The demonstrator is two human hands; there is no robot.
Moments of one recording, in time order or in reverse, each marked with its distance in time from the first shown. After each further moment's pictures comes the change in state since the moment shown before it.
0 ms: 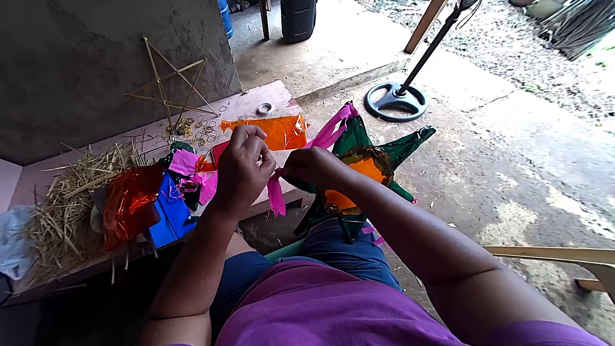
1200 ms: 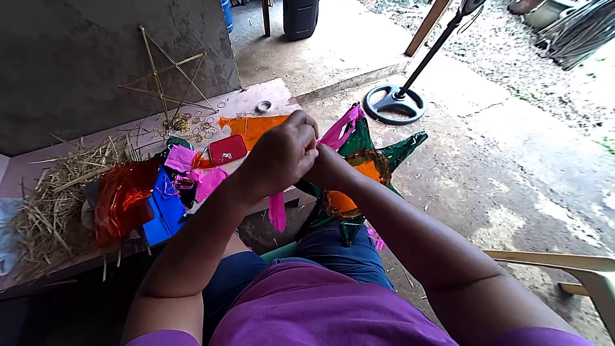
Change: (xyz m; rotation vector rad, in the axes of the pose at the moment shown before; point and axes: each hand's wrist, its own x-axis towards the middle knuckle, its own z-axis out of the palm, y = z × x) left_hand 0.046 0.024 0.009 -0.210 -0.428 0.156; right_hand -0.001 -0.004 -0.007 0.067 0.092 0.019
